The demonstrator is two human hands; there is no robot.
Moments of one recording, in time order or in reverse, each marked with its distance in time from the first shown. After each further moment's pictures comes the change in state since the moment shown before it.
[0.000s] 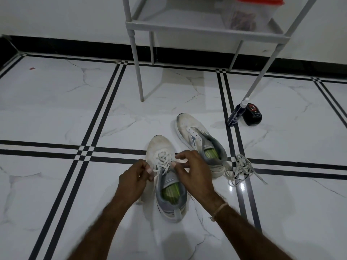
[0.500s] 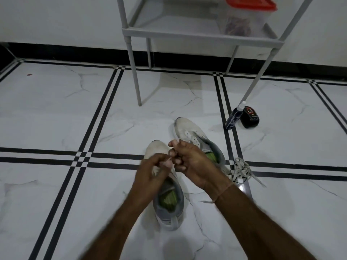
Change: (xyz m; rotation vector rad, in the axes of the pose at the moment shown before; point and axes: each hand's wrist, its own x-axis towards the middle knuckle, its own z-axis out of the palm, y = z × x) left_hand -0.010 0.073 0.007 -0.279 -0.003 0.188; right_hand 0.047 -0.048 -0.032 1.048 -0.395 0.474
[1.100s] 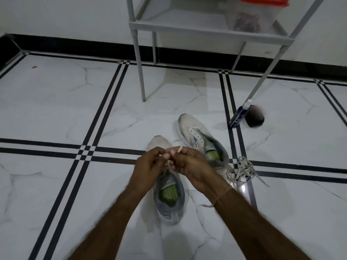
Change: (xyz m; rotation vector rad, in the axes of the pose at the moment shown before) left_hand 0.023 -0.035 -0.005 0.079 -0.009 0.047; right_hand -0.002 0.026 0.003 -0.107 0.079 0.018
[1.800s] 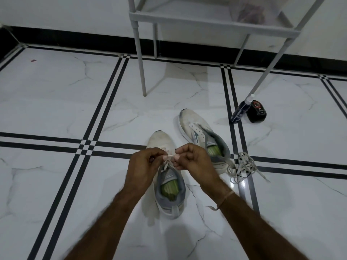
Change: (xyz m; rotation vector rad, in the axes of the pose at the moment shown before) left_hand -0.009 -0.008 -0.008 0.132 0.081 0.022; right_hand -0.008 0.017 -0.018 -0.429 0.145 -0.243
